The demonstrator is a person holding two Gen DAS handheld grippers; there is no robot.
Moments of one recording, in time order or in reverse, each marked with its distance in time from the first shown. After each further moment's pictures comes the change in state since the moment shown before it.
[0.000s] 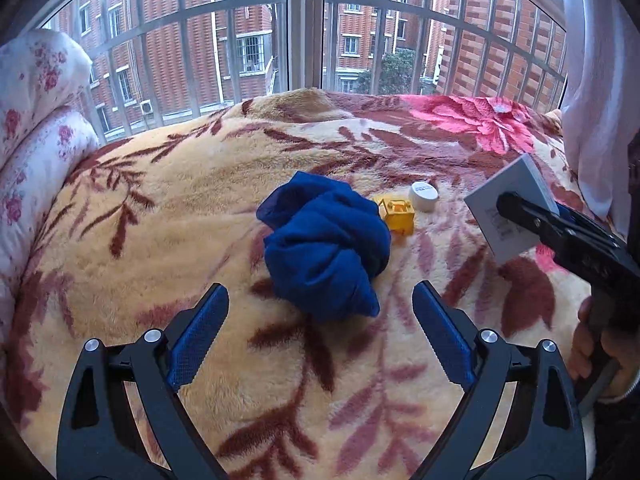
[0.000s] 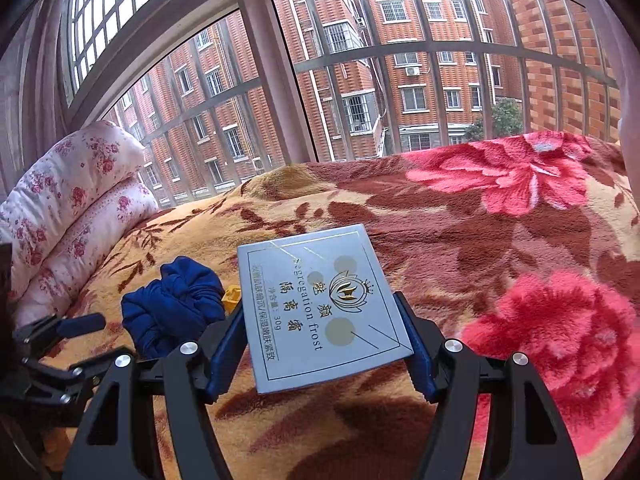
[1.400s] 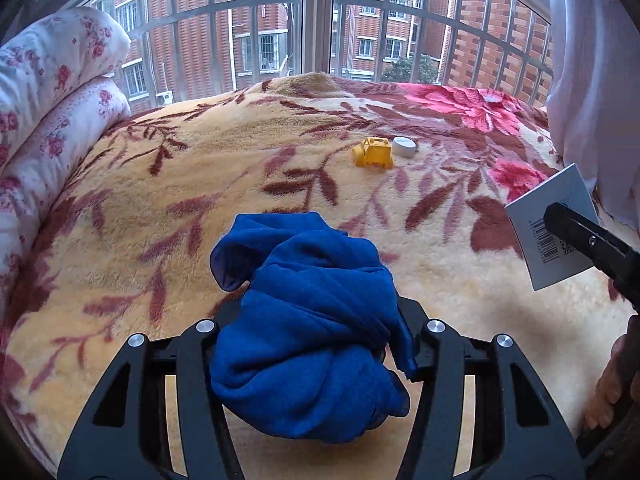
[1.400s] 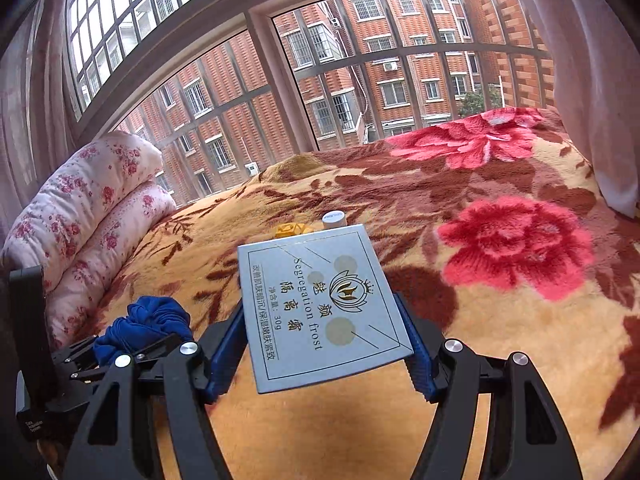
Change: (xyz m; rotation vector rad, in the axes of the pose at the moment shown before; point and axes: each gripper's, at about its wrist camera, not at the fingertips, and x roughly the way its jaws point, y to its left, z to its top) left arm -0.068 -0.016 -0.090 -0.061 -0.020 0.034; right arm -0.110 0.036 -0.067 0.083 -0.002 -0.036
